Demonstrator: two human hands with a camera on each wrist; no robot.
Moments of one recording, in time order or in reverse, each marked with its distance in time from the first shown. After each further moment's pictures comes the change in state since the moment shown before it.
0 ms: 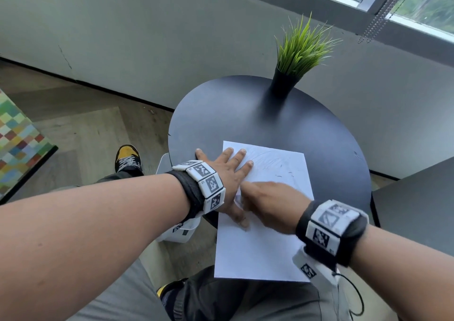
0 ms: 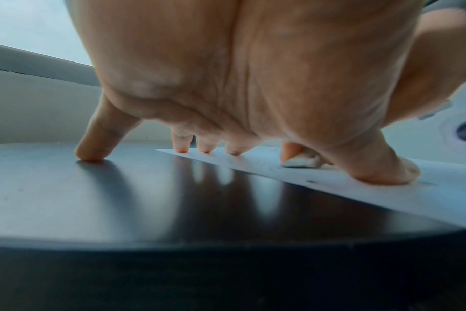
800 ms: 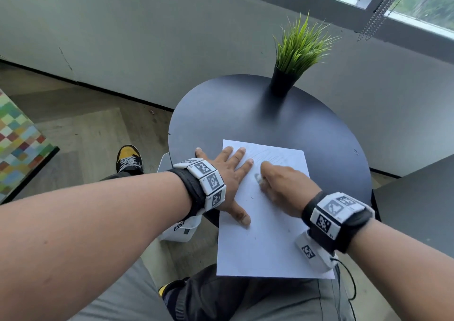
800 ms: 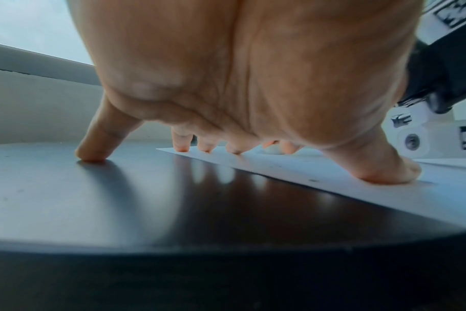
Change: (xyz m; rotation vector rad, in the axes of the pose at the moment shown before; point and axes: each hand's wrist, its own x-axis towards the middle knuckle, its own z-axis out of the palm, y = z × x) left_hand 0.003 0.001 0.006 0.015 0.022 -0.003; right_hand 0.001 0.026 -0.007 0.041 0.158 0.221
